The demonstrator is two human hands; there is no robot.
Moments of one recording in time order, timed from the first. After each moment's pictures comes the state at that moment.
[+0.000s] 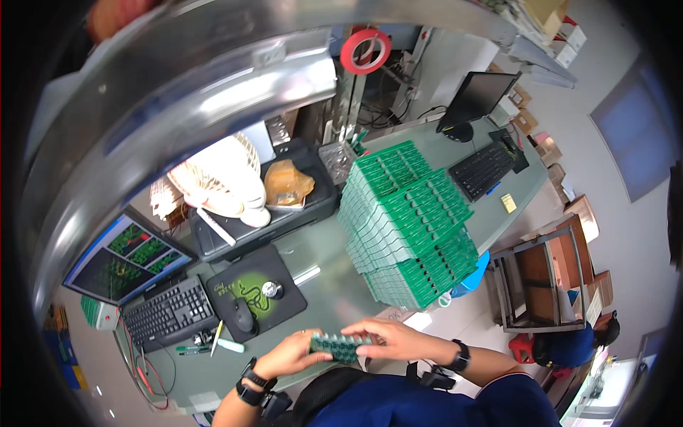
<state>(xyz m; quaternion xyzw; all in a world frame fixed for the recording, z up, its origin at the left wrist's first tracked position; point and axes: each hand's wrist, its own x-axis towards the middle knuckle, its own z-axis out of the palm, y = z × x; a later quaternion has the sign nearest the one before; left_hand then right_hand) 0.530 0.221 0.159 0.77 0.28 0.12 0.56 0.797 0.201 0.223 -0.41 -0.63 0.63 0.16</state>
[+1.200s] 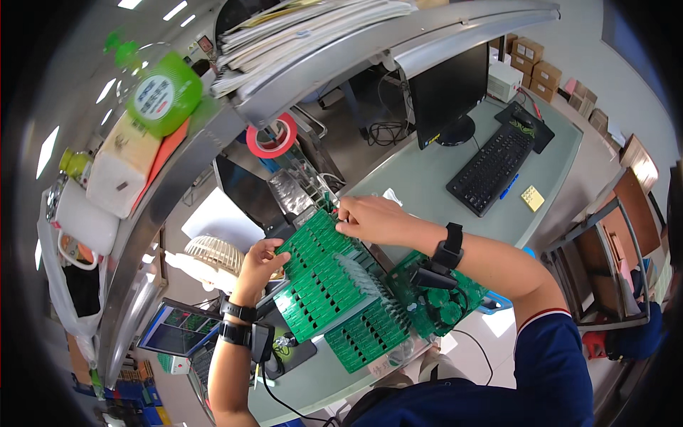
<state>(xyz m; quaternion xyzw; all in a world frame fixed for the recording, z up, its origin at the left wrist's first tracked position) 0.706 0.451 0.288 0.62 0.58 0.21 0.48 1.004 0.444 0.280 -0.50 -0.78 0.25 0.29</state>
